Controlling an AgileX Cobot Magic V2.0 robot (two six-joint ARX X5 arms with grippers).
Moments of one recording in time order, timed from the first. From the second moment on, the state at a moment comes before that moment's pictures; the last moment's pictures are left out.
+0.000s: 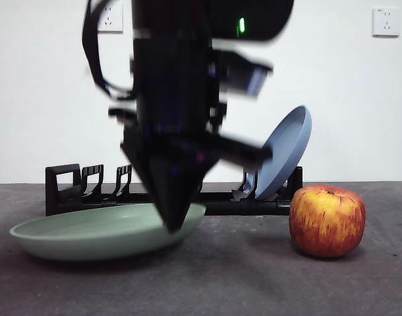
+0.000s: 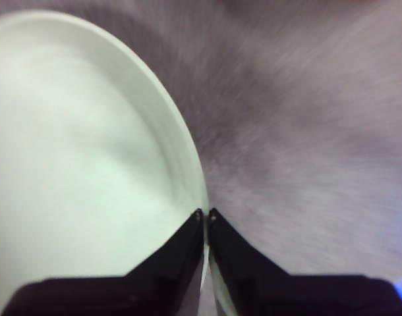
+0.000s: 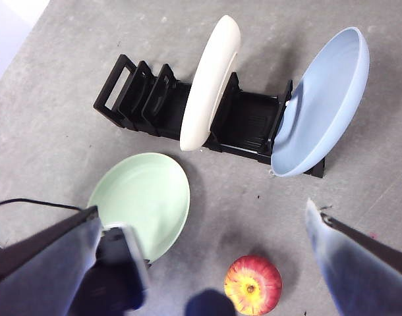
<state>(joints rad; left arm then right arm) -1.02 1.82 1.29 -0.87 -0.33 -0.24 0.27 1.33 1.70 -1.13 -0.36 0.06</state>
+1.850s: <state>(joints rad) -0.96 0.70 1.29 -1.05 -0.19 -0.18 0.33 1.24 1.46 -1.30 -0.31 -0.03</state>
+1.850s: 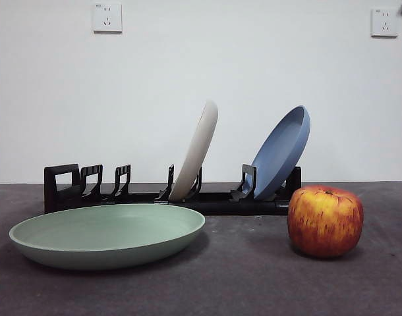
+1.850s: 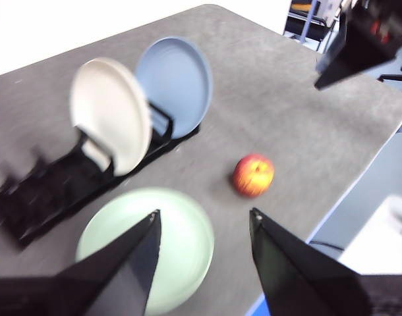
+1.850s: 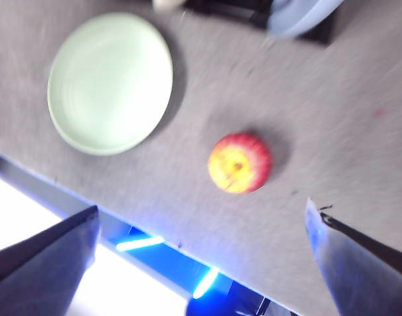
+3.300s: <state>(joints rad) -1.00 0.30 1.28 -1.33 -0.21 -0.31 0.57 1.39 0.97 -0.75 0.02 0.21</state>
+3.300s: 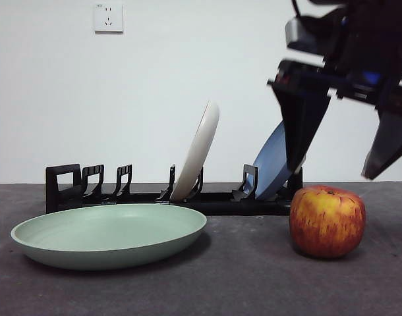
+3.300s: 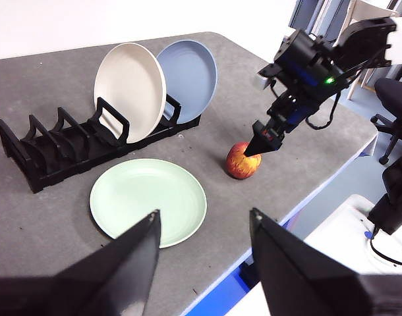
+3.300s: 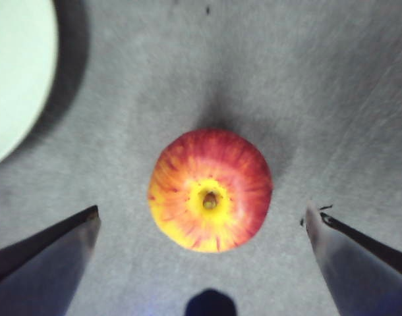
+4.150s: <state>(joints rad) -1.00 0.30 1.28 -1.33 -0.21 -0.31 0.57 1.55 0.97 -0.71 0.07 0.22</state>
